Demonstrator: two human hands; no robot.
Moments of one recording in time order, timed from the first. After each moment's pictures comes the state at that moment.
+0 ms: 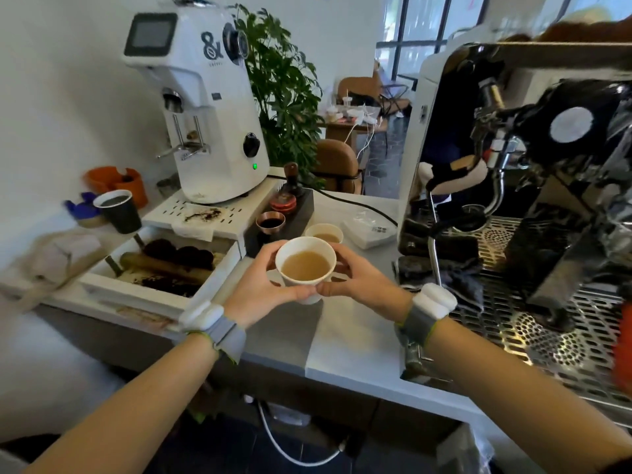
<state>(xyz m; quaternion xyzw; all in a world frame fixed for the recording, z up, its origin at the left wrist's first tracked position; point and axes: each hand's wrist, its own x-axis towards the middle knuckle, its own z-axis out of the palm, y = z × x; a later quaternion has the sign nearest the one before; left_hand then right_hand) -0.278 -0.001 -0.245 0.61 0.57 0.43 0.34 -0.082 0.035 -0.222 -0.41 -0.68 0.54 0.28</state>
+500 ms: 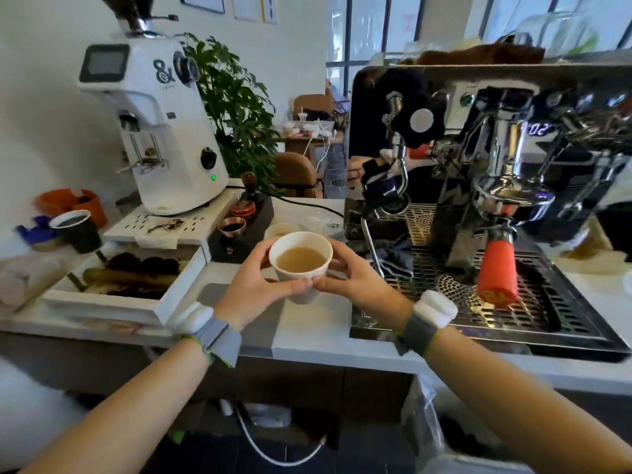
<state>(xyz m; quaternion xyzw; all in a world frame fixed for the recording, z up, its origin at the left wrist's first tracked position) -0.214 -0.057 -0.210 0.66 0.51 0.43 0.35 -0.016 -0.049 -0.204 -0.40 -0.66 0.51 0.38</state>
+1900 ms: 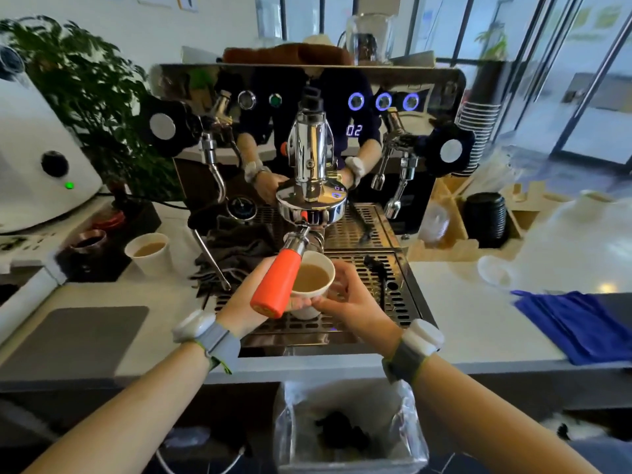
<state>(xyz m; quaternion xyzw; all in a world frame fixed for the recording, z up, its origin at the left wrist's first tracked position) 0.041 -0.032 -0.231 0.66 0.43 0.38 0.48 0.228 -0.066 -0.245 -0.48 -0.56 0.50 0.46</state>
